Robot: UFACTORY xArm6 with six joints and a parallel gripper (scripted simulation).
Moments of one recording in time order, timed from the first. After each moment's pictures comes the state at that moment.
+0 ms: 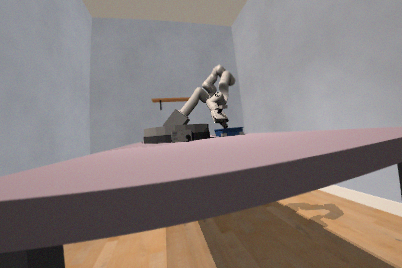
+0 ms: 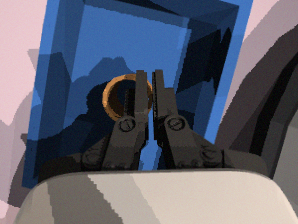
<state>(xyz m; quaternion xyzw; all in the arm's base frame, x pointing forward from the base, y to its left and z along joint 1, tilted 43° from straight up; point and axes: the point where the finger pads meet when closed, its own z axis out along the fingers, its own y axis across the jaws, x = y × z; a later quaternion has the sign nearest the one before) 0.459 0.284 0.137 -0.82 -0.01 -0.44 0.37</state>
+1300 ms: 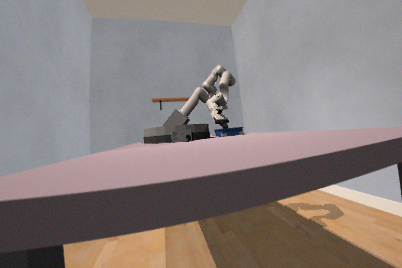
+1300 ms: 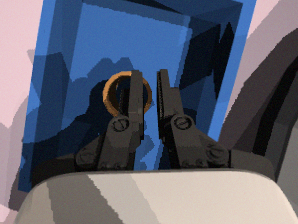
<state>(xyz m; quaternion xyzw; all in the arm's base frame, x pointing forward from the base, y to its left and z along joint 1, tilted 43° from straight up) 0.460 0.287 0.134 -0.82 -0.01 -0.44 0.37</state>
